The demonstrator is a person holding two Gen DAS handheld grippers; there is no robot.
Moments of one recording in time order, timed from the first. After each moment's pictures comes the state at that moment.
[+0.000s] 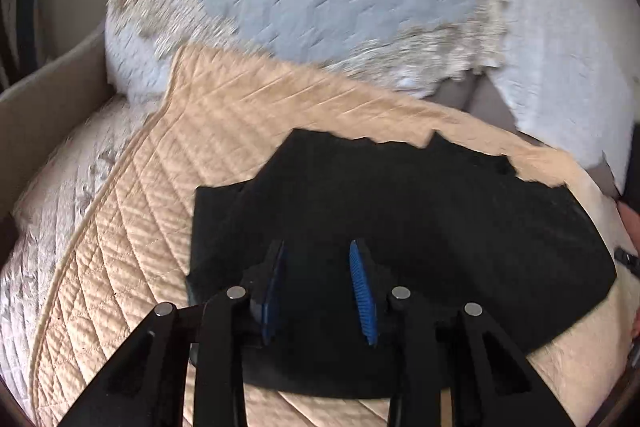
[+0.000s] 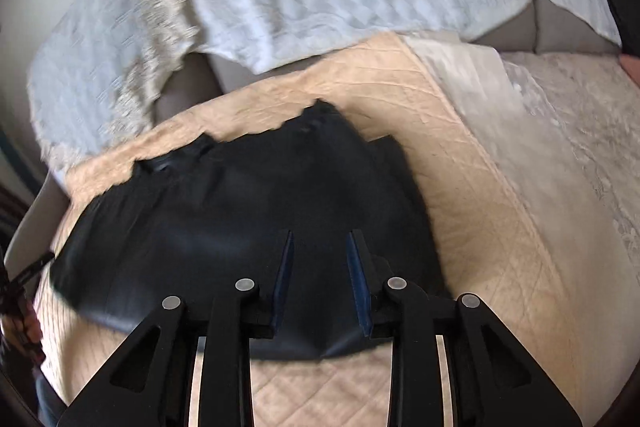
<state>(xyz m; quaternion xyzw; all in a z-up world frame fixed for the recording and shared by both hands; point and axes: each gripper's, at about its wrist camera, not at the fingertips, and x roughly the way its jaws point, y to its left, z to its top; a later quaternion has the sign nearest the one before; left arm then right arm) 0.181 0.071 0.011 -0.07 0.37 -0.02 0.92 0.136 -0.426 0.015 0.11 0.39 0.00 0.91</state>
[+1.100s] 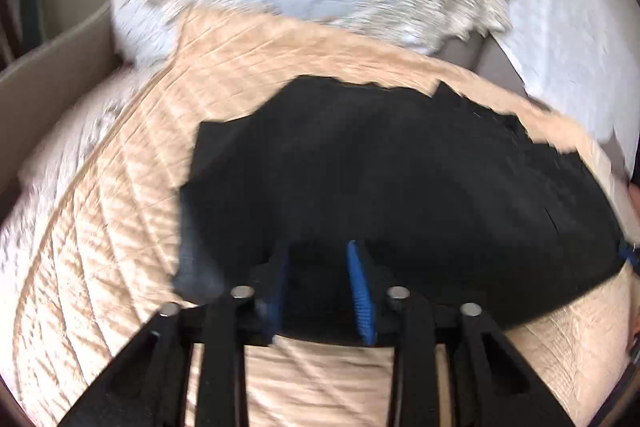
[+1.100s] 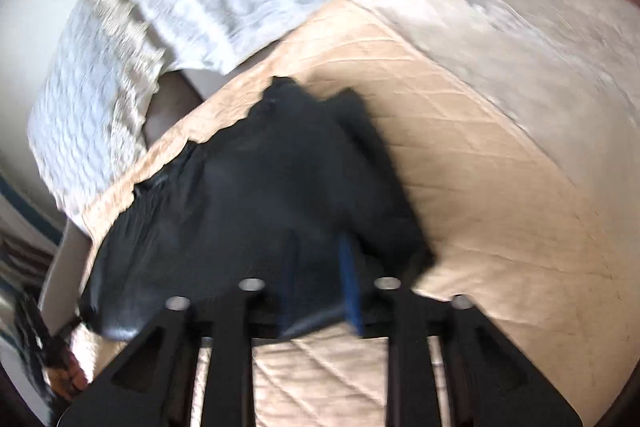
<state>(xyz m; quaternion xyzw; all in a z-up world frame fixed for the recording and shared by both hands) 0.154 0.073 -0.040 -0.09 0.41 0.01 0.91 0.118 -0.479 -0.033 0.24 0.39 -0.02 0.89</state>
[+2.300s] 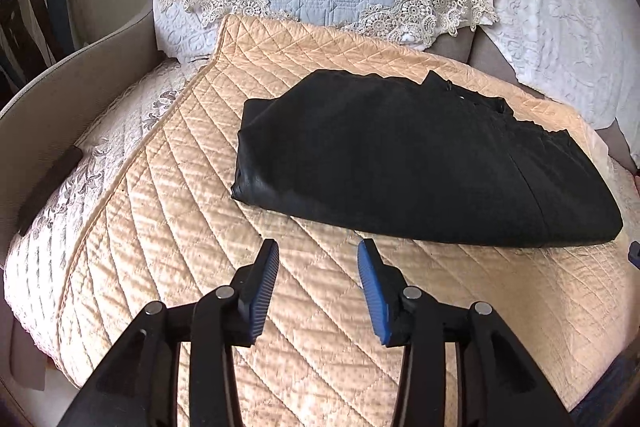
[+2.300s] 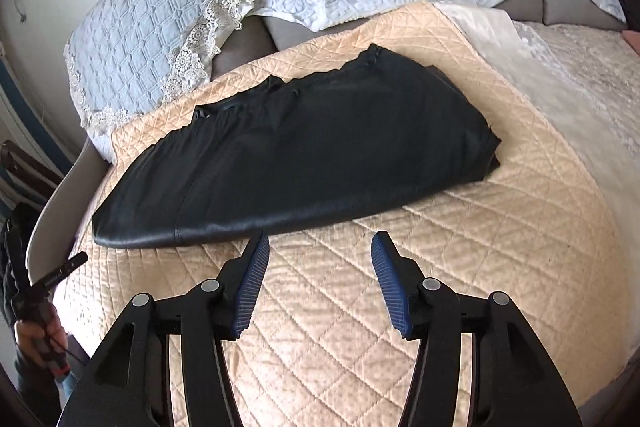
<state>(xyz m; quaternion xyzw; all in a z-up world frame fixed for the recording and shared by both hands) 0.075 0.053 -0.007 -0.06 0.42 0.05 0.90 0.049 -0.363 0.005 0.14 0.41 0.03 0.90</state>
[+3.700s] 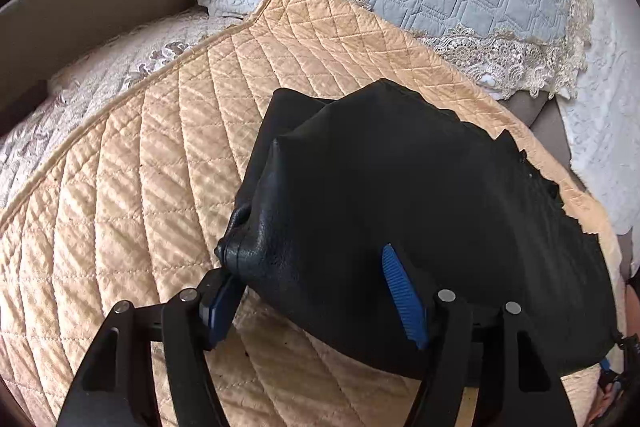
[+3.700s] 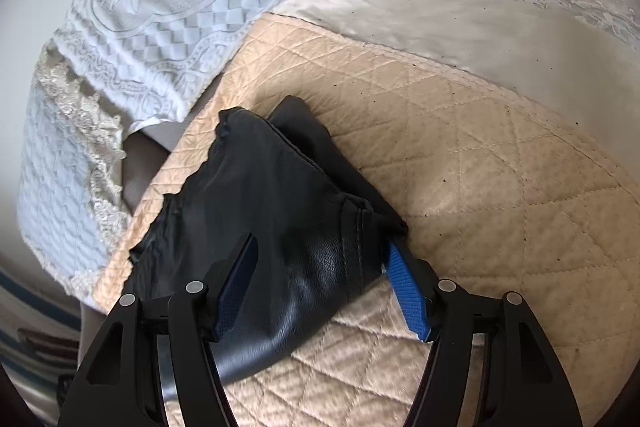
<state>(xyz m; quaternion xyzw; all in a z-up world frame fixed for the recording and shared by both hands) 0.160 0.095 -0.058 -0.19 0.41 0.11 0.88 0.111 -0.477 -0.050 0.36 0.35 -0.11 0.86</state>
